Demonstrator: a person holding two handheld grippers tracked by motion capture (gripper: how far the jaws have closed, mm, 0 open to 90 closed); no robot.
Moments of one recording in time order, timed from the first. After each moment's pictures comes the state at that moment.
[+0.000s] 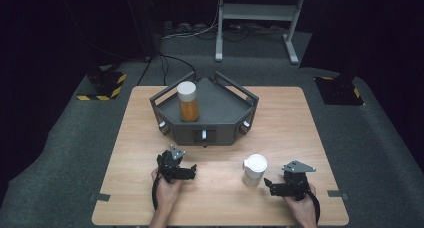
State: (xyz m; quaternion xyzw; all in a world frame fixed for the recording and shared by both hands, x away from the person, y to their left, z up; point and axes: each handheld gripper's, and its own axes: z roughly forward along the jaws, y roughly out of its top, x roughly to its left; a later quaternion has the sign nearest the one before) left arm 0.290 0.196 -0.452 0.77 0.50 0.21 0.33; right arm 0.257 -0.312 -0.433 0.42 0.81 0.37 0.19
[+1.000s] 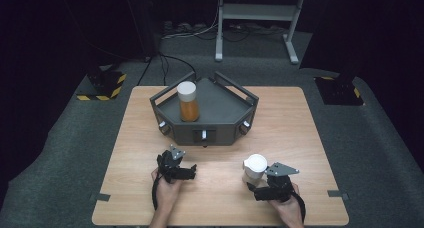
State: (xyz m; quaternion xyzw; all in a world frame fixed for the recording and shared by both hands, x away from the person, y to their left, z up) left arm 0.289 0.196 -0.452 0.77 0.50 0.21 0.33; right arm 0.258 -0.280 -0.431 0.36 0.83 0.40 0.16
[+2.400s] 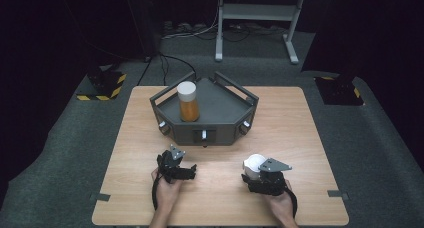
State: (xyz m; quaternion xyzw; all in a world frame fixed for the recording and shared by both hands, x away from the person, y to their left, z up) left arm 0.289 0.196 -0.452 0.77 0.50 0.21 0.33; right arm 0.263 -0.263 -0.433 0.36 0.82 0.41 0.18
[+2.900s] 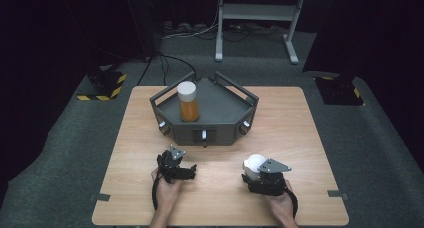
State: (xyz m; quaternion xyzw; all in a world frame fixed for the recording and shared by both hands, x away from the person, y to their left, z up) left arm 0.289 0.196 -0.452 0.77 0.50 0.21 0.33; right arm 0.259 -0.261 -0.433 0.35 0.82 0.41 0.19
